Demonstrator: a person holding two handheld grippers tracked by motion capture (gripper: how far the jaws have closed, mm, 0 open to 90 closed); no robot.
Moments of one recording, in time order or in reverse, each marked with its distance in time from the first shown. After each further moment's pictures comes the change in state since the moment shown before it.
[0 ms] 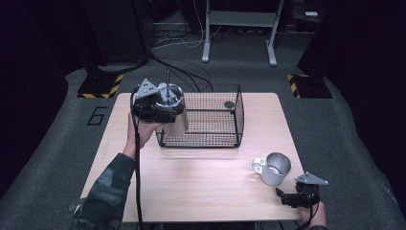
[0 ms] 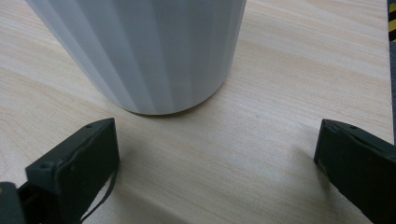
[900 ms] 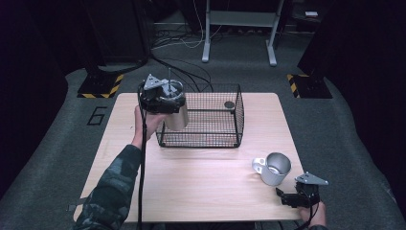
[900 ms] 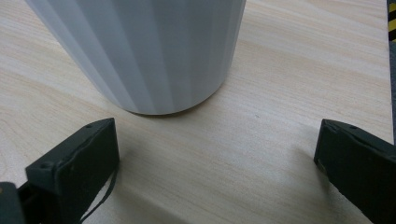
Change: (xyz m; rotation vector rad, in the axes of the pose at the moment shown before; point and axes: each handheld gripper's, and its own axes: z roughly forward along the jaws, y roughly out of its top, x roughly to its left) left arm 0.027 -0.008 0.046 0.049 0.078 -0.067; right arm 0.000 0.000 0.000 0.000 -0.001 0.002
